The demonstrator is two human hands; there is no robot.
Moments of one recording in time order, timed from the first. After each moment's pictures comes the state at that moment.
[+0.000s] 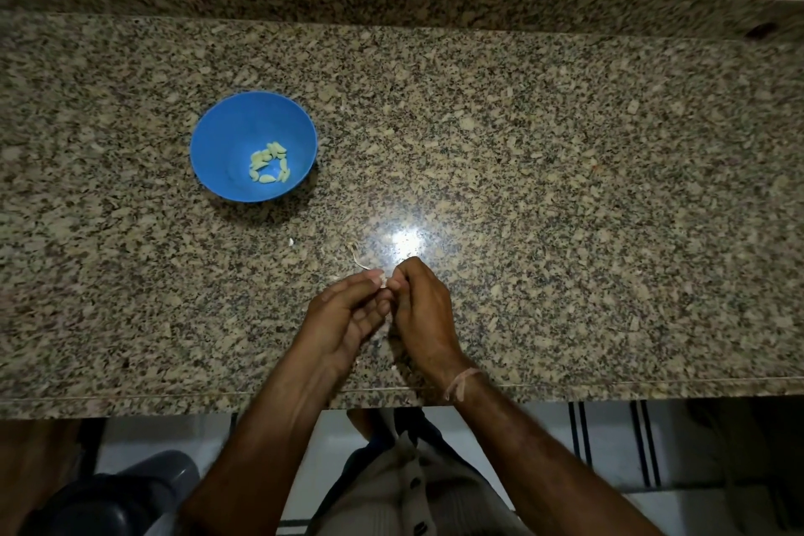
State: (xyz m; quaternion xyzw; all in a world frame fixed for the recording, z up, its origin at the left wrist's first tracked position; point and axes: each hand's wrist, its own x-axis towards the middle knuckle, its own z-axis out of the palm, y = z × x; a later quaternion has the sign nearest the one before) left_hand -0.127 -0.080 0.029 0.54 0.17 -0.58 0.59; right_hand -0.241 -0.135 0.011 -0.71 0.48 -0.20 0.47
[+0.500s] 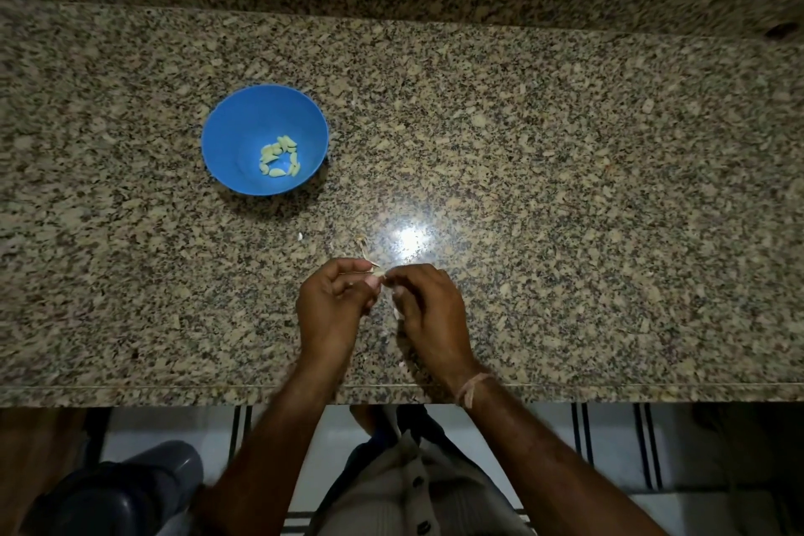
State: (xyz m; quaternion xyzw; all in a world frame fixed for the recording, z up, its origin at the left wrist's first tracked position) left_hand -0.126 -0.065 0.027 0.74 -0.09 -0.40 0.54; right_hand -0.251 -0.133 0.001 -0.76 0.42 -0.22 0.44
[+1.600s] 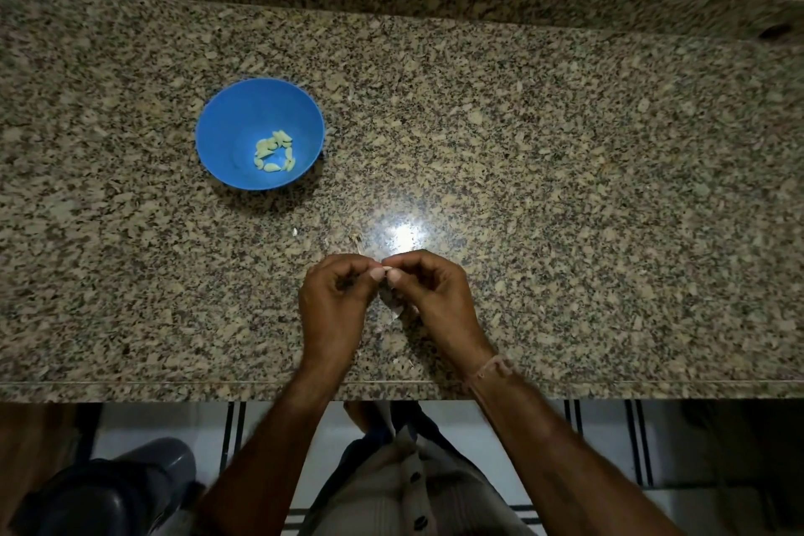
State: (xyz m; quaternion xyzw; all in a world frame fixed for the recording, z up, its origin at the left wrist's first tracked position) left_hand -0.133 -0.068 0.031 0.77 -0.23 -0.30 0.51; right_hand -0.255 -0.151 0.025 -0.52 0.41 -0.23 0.71
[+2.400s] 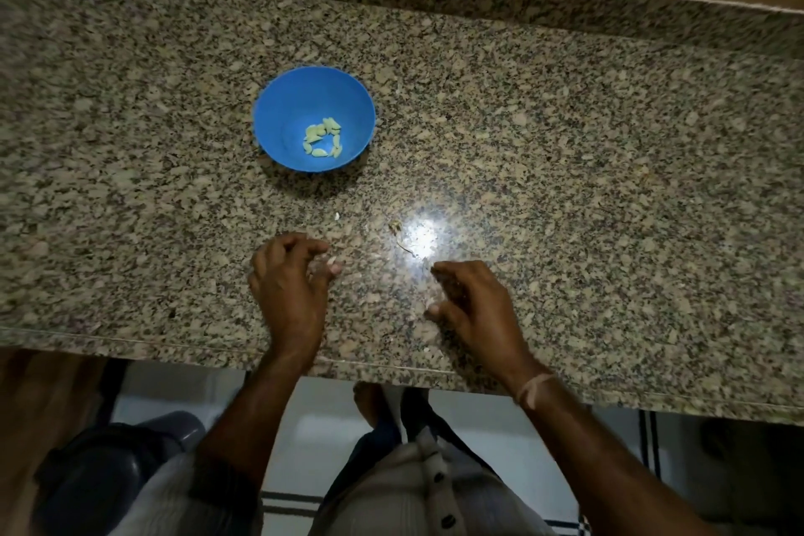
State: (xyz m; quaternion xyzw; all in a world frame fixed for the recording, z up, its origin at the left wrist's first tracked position) left_hand -0.067 -0.010 -0.002 0.91 -0.27 -0.10 0.29; right_hand -0.284 -0.145 0.004 -0.81 0.39 -0.12 0.43
